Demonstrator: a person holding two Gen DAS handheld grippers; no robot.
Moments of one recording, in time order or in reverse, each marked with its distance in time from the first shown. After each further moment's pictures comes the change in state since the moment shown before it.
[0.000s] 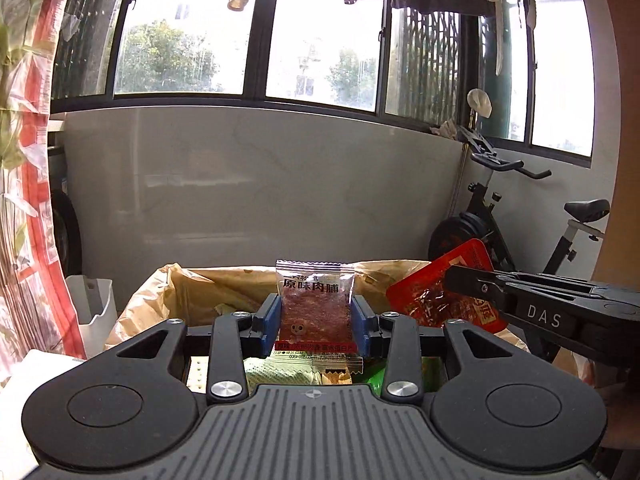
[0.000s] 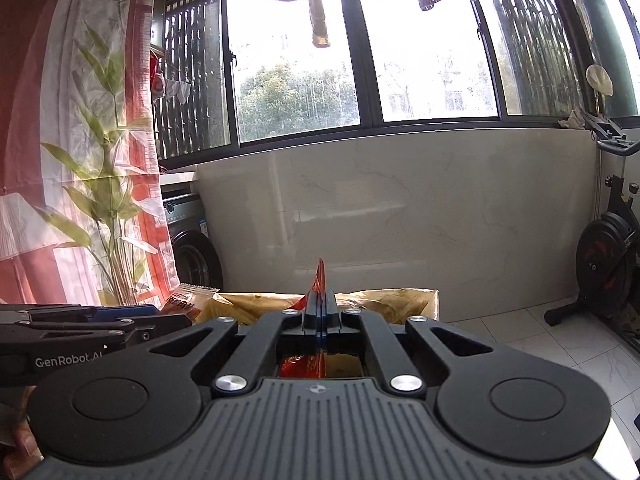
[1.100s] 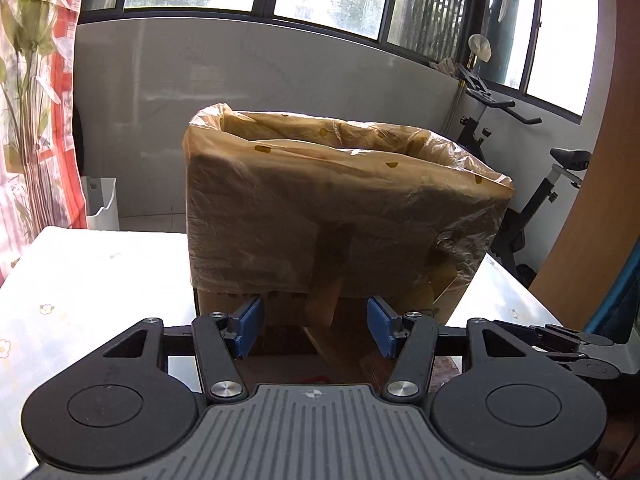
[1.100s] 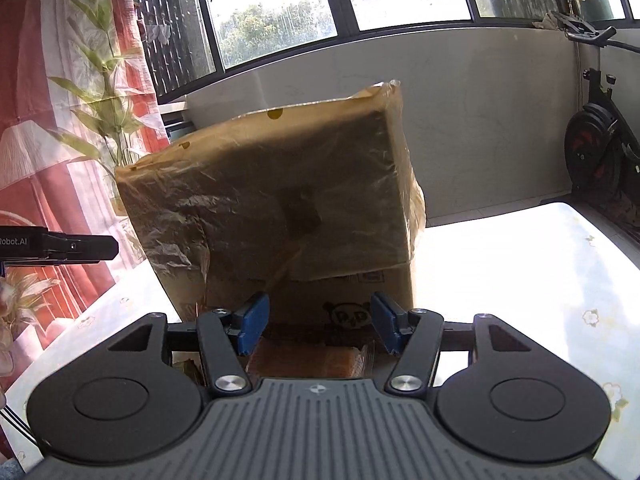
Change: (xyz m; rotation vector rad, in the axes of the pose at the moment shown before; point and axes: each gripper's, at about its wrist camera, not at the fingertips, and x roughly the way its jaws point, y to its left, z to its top) left arm -0.076 0.056 -0.101 -0.073 0.237 -0.075; right arm -0.083 -0.005 -0.143 0.115 0.237 0.000
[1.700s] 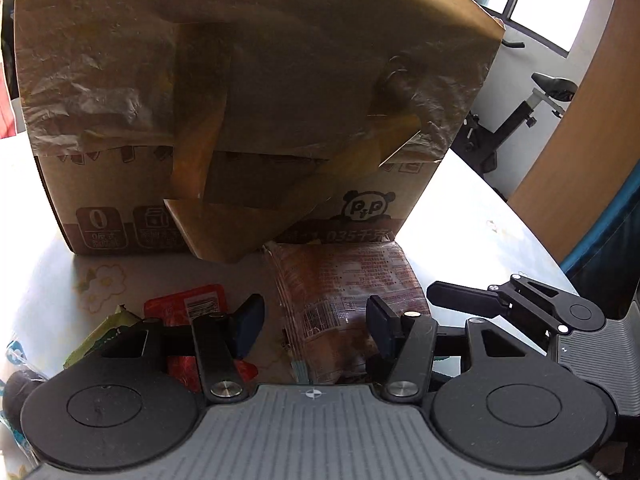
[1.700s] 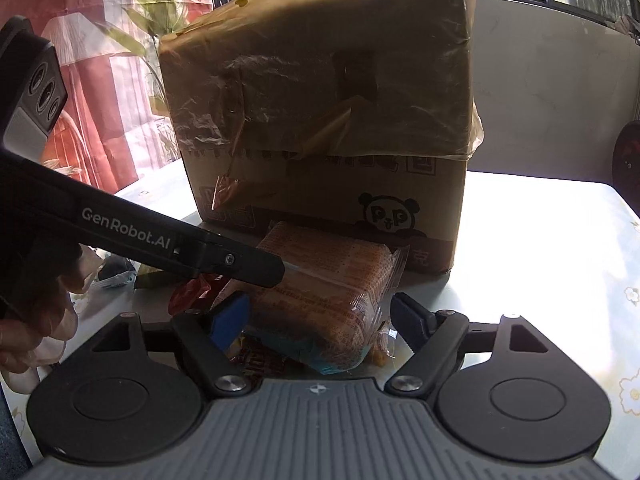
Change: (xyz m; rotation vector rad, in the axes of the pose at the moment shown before) left arm 0.101 -0.040 -0.061 -0.029 0.263 -0.130; right arm 0.021 0.001 -0.048 -0.208 0.151 0.107
